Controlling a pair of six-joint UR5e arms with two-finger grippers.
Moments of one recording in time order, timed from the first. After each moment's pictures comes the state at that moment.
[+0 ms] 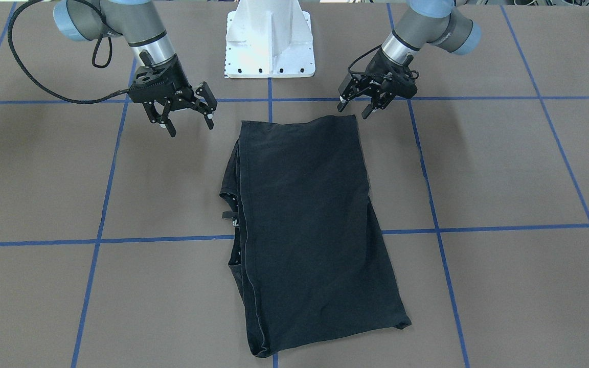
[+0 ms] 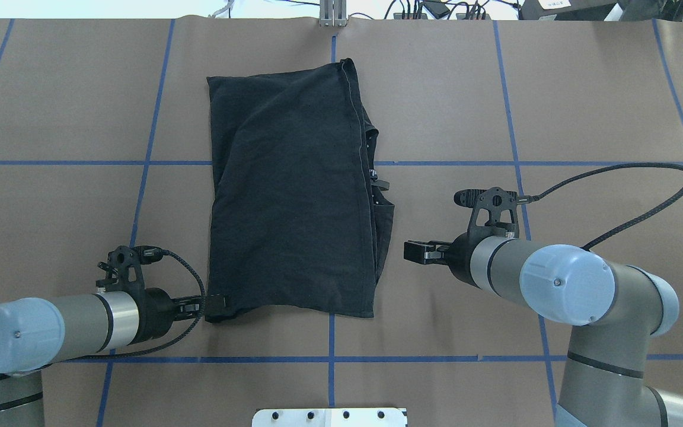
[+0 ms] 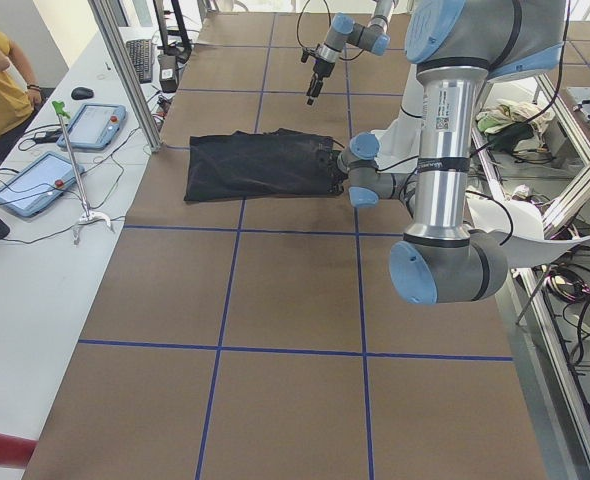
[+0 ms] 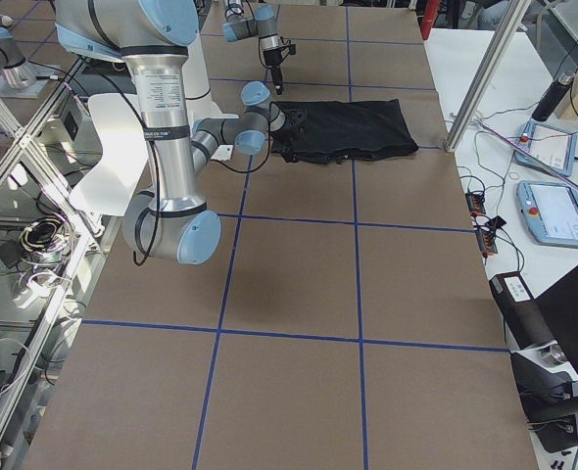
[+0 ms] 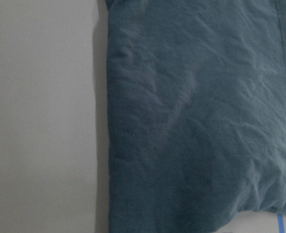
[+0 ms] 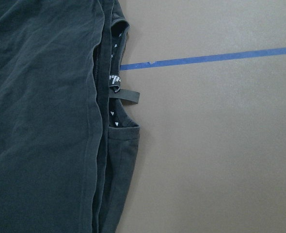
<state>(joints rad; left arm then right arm) -0.27 -1.64 -1.91 -2.43 -1.56 -1.51 0.36 -1.37 2.03 -1.16 1.48 1.34</state>
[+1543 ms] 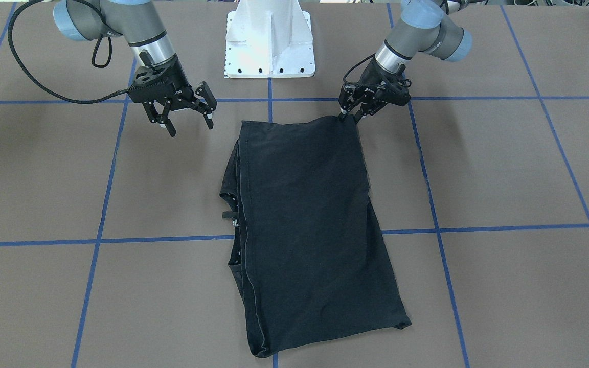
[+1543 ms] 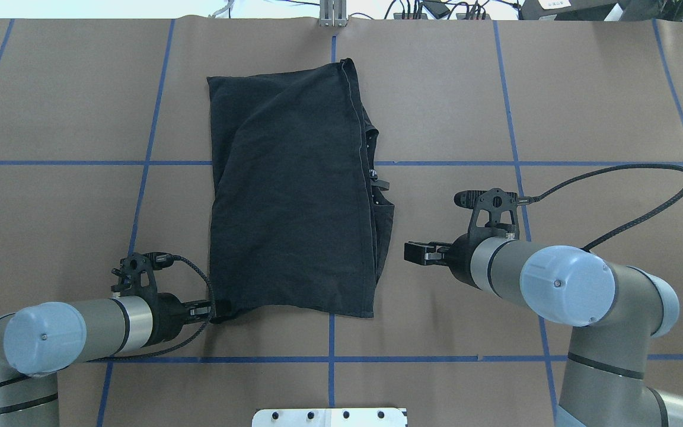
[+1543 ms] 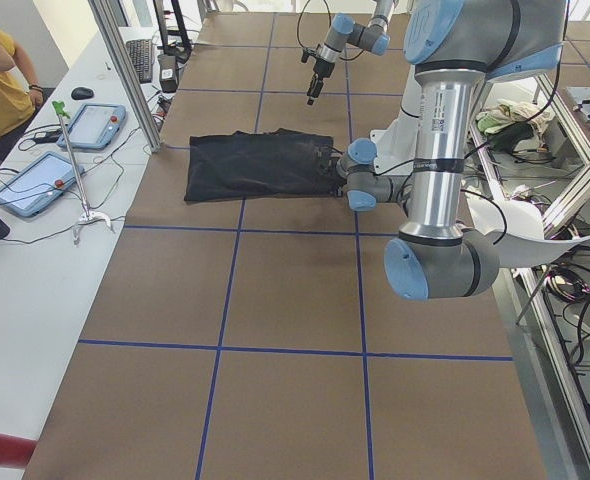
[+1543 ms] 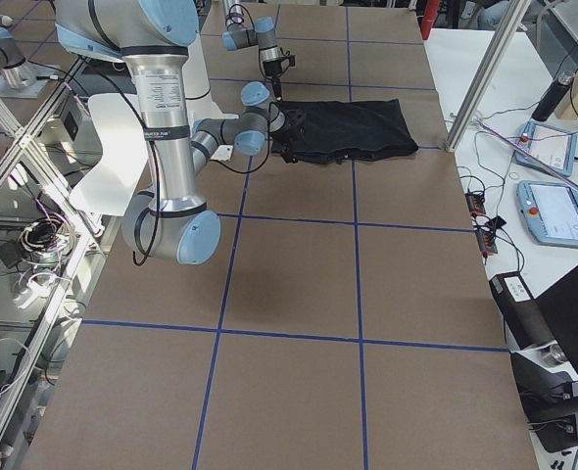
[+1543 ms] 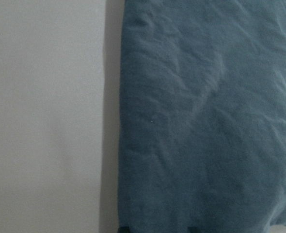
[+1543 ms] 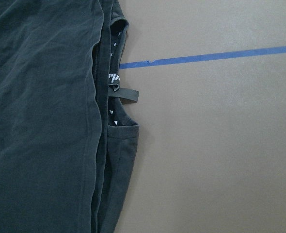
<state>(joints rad) -0.26 -1.65 -1.86 -2.43 -1.56 -1.53 0.36 -1.37 2.03 -1.16 1.48 1.34</state>
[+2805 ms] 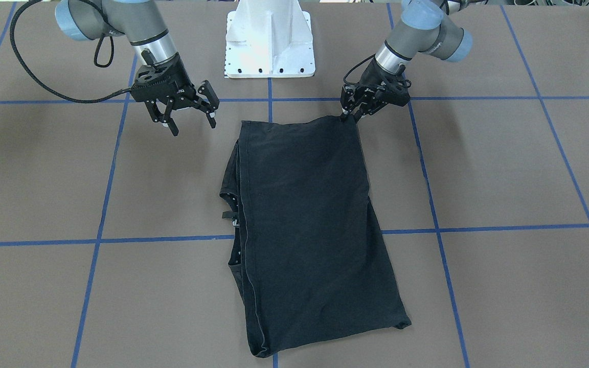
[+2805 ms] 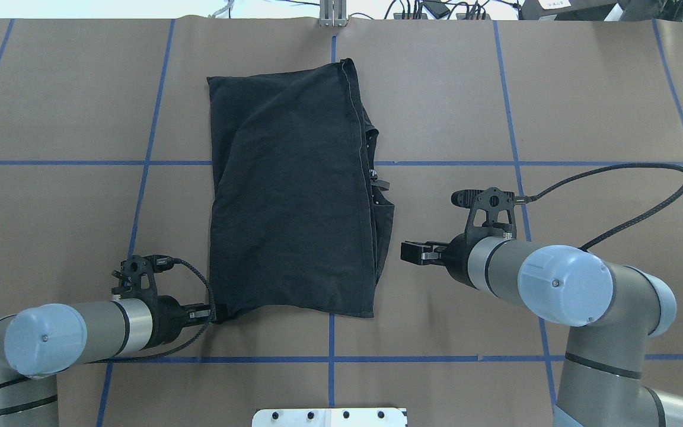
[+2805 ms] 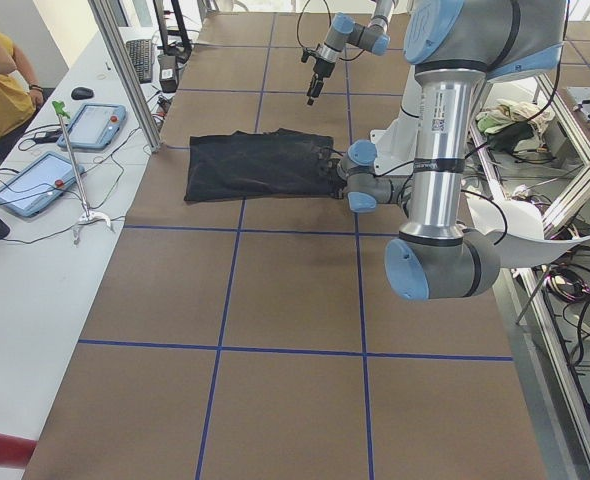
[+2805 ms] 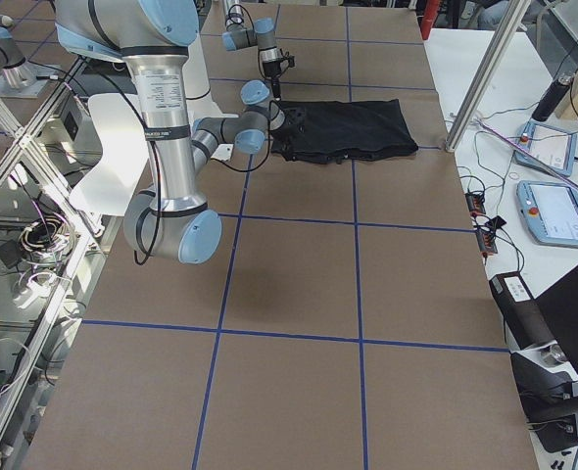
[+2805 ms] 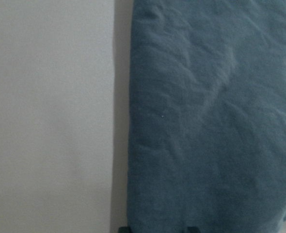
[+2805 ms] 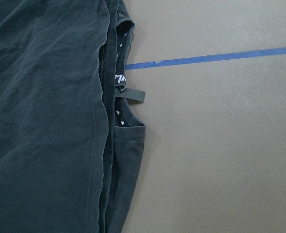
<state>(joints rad) -0.25 -1.65 -1.86 -2.43 -1.56 -1.52 0.36 -1.36 2.03 -1.16 1.48 1.34</state>
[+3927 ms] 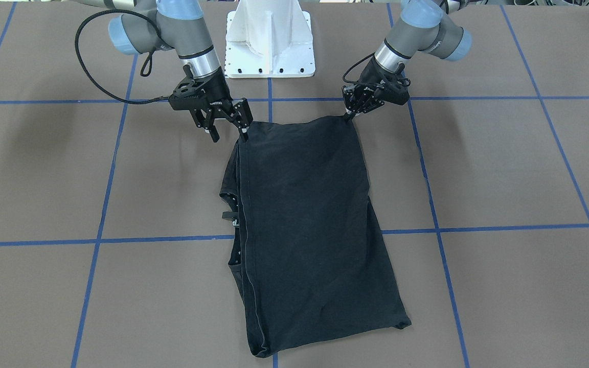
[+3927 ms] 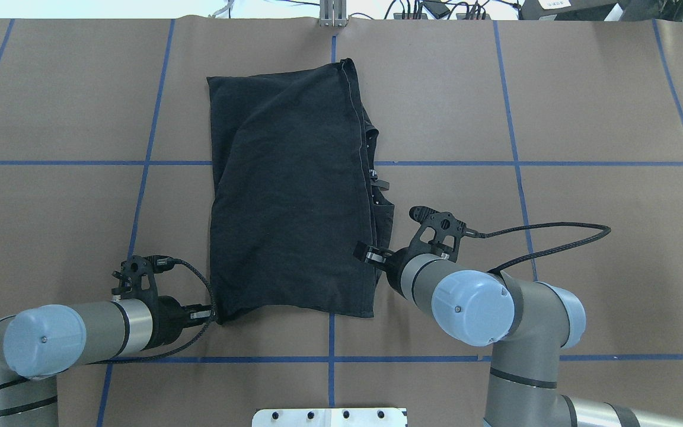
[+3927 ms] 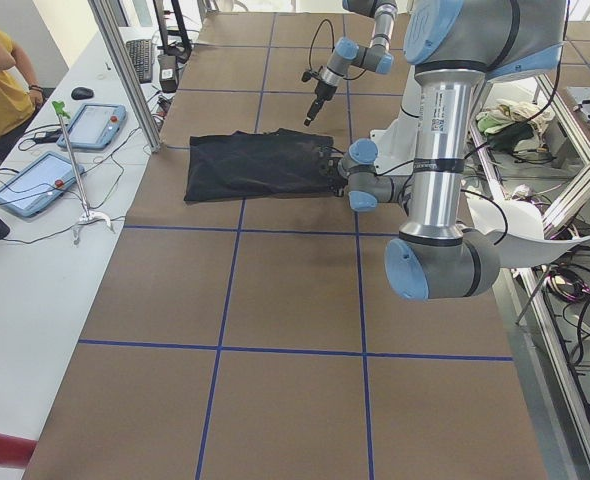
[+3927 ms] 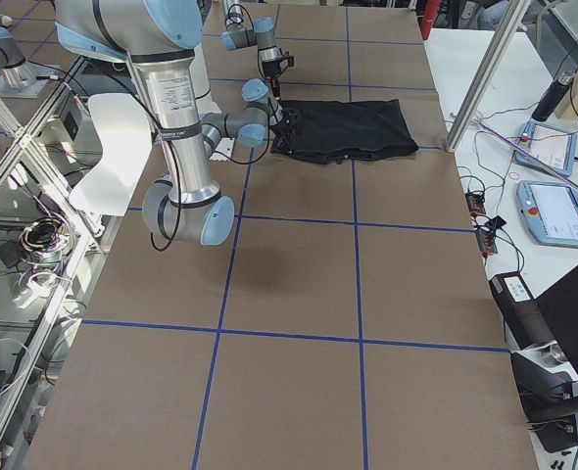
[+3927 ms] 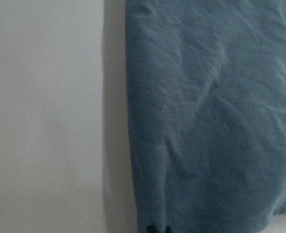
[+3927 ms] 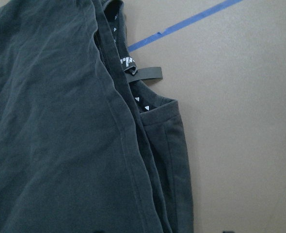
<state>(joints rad) -0.25 -1.65 -1.87 -2.43 -1.56 -1.52 0.27 -1.18 1.85 -1.17 1.36 1.74</state>
